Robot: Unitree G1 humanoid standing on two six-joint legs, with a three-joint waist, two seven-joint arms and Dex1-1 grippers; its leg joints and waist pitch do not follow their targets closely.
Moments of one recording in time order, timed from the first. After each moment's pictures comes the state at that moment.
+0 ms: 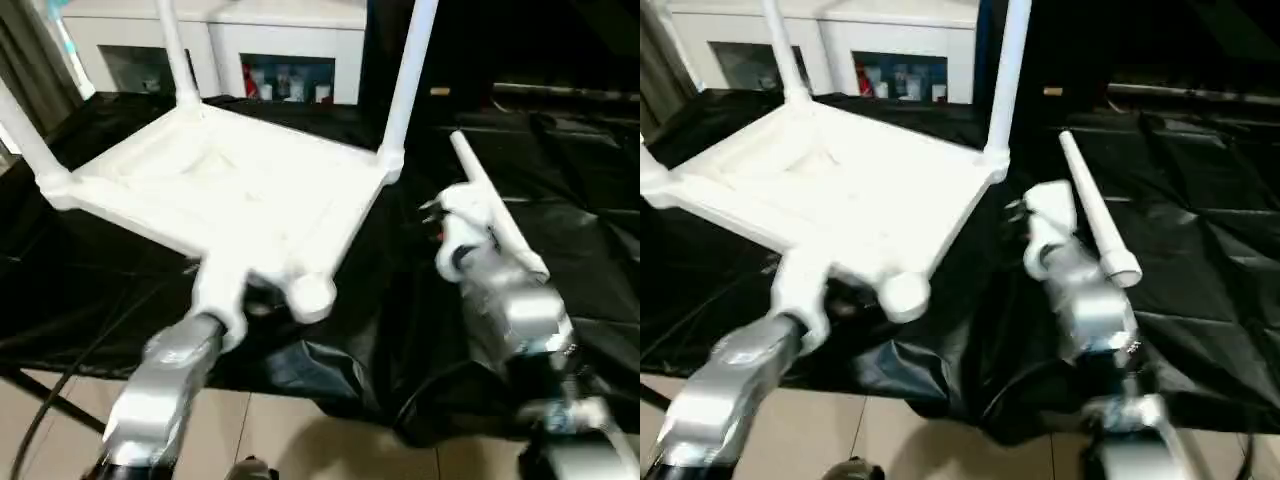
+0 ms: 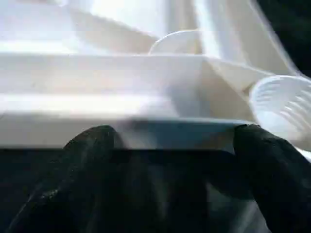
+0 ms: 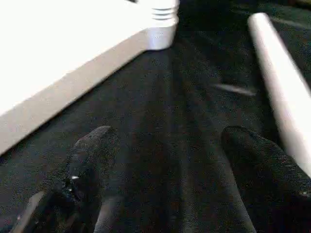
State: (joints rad) left arm -0.17 0.16 -0.09 -0.14 -0.03 0.68 -0.32; right arm -0.59 -0.24 -0.05 0.36 0.04 0.59 0.16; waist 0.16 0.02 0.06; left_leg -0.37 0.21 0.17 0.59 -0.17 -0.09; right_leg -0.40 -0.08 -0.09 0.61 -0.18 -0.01
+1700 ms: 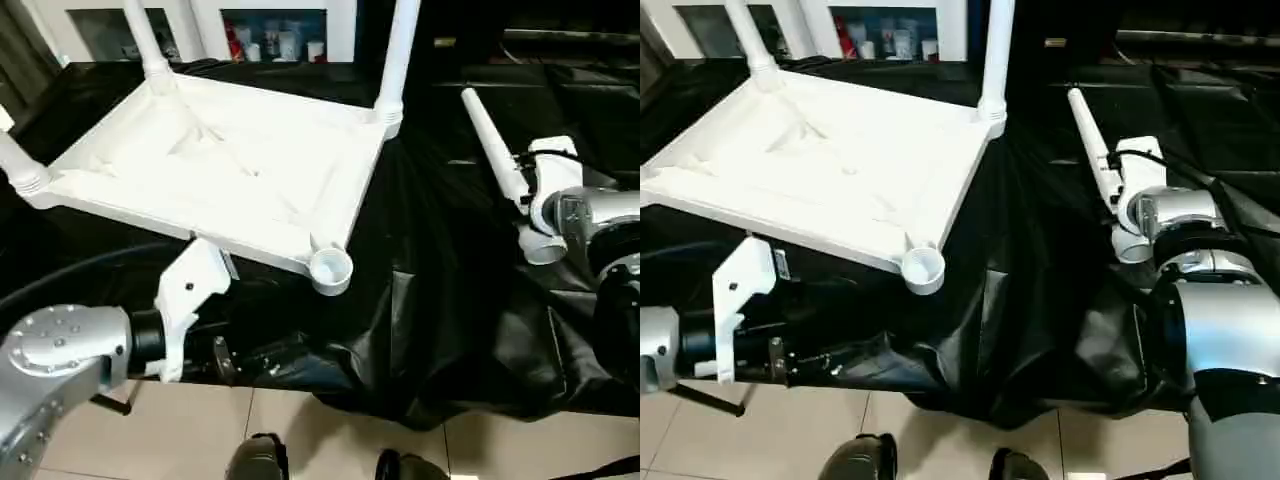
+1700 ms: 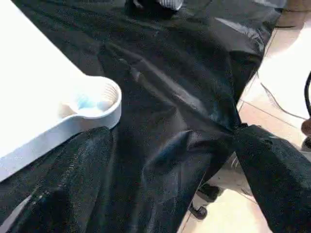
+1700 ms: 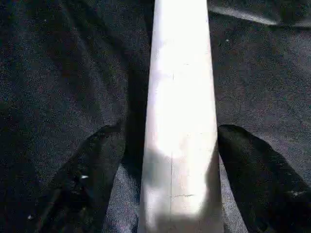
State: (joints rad) left arm -0.11 0.70 0.07 -0.76 -0.57 1.00 -0.81; right arm -1.14 -0.52 -0.08 1.34 -0.08 0.48 0.31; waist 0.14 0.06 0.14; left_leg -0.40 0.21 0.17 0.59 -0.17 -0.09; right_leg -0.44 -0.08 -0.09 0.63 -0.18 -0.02
